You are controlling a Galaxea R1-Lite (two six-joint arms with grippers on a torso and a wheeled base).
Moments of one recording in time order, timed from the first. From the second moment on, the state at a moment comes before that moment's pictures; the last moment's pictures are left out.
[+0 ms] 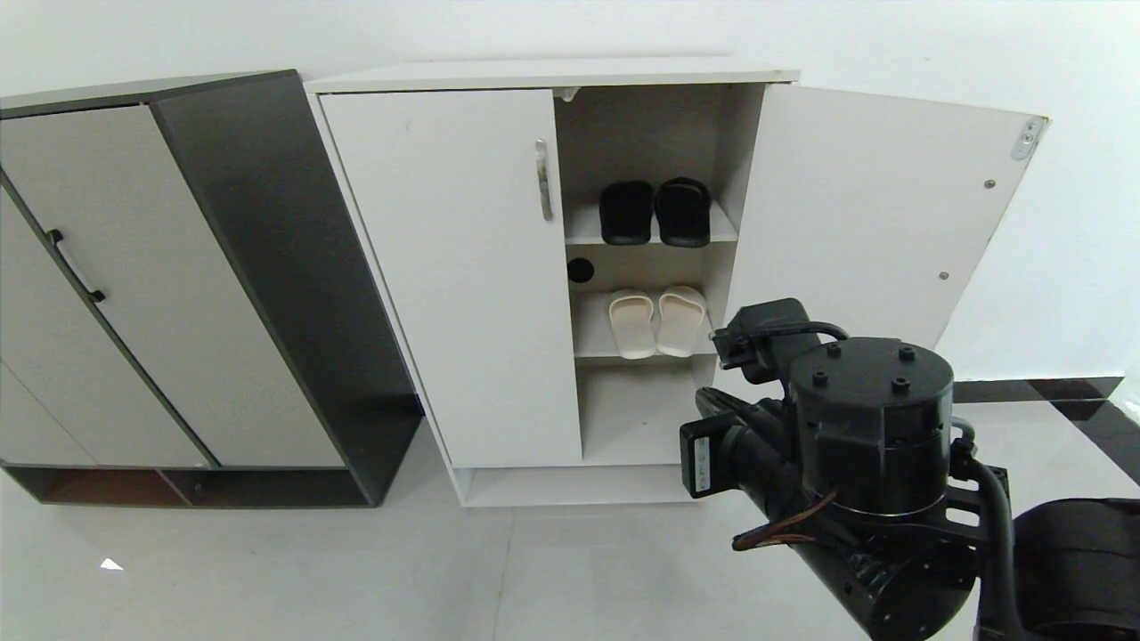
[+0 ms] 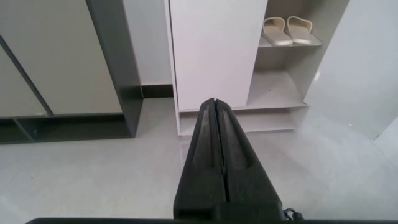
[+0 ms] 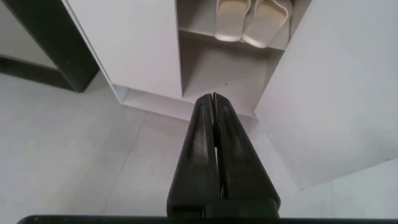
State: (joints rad) left arm 0.00 0.00 0.00 0.00 -0.01 0.00; right arm 0.98 1.72 -0.85 -0.65 -0.69 0.13
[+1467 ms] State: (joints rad) left arm 0.00 0.00 0.00 0.00 -0.01 0.00; right arm 0.97 1.73 -0.86 -0.66 -0.68 0.13
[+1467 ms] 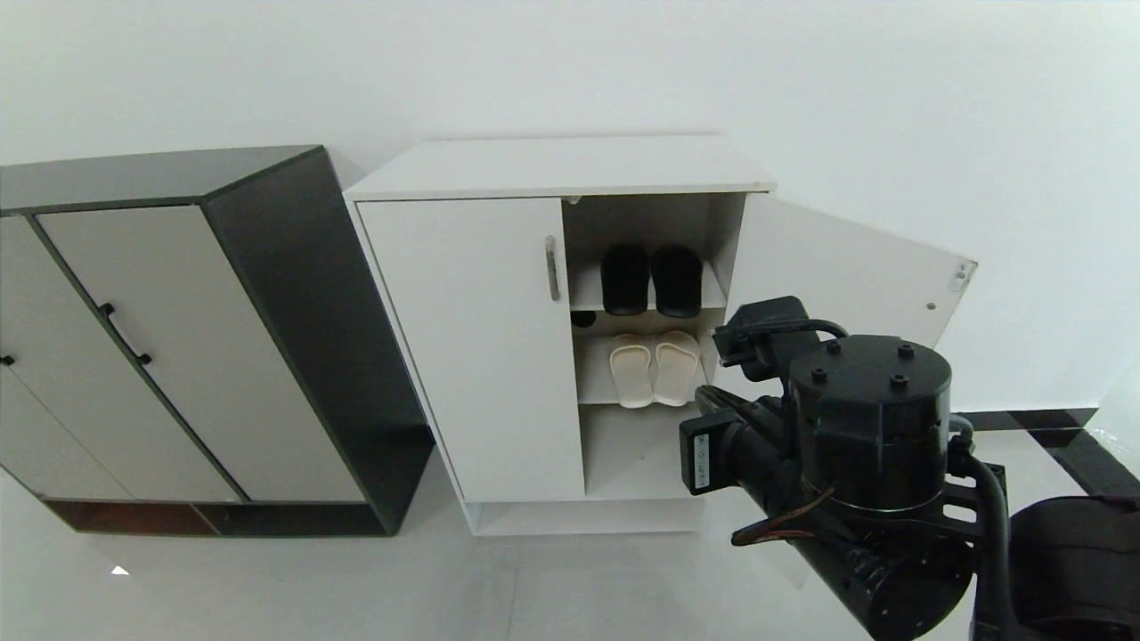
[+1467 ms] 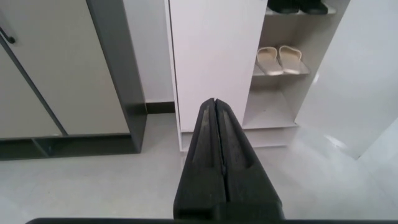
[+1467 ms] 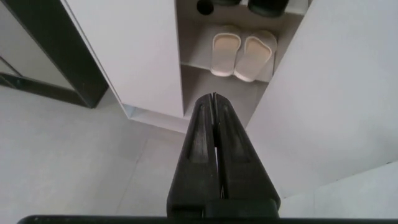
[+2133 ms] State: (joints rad) left arm 0.00 0.00 0.00 0.00 -0.01 0.00; right arm 0.96 1.73 -0.85 -0.66 -0.67 0.13
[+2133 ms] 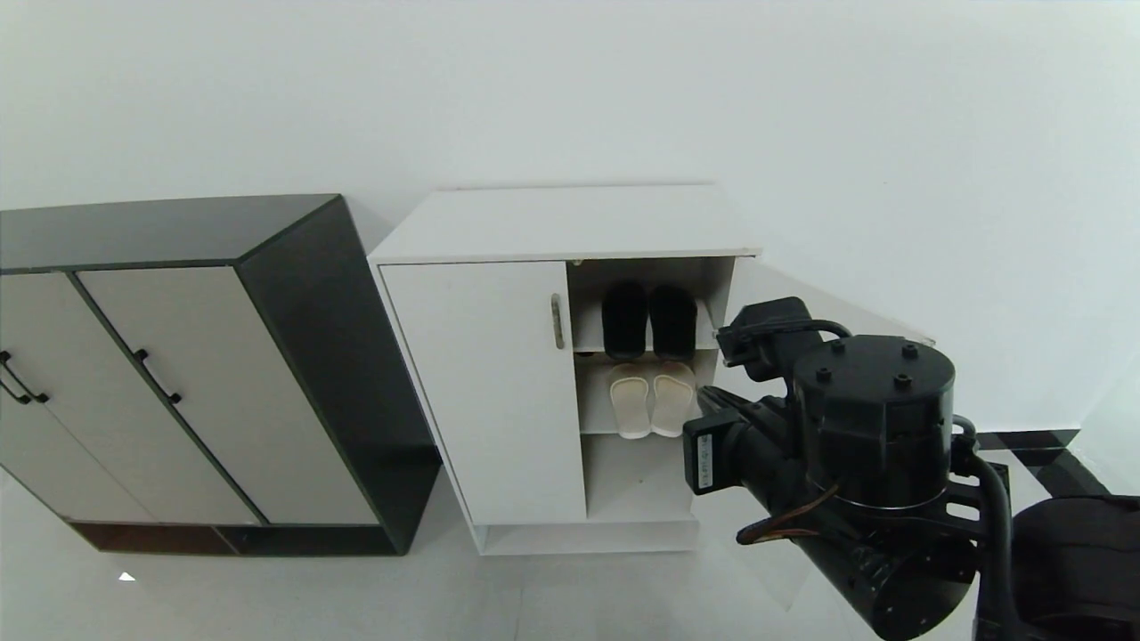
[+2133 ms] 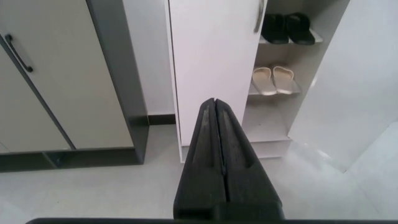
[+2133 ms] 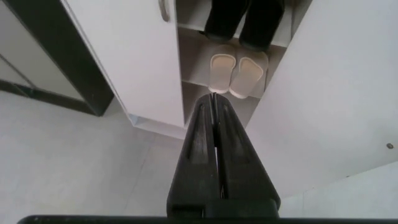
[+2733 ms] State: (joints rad) left arm 0.00 0.00 0.00 0.00 -0.01 0.00; right arm 0.95 1.72 -0.83 -0.66 -0.65 0.12
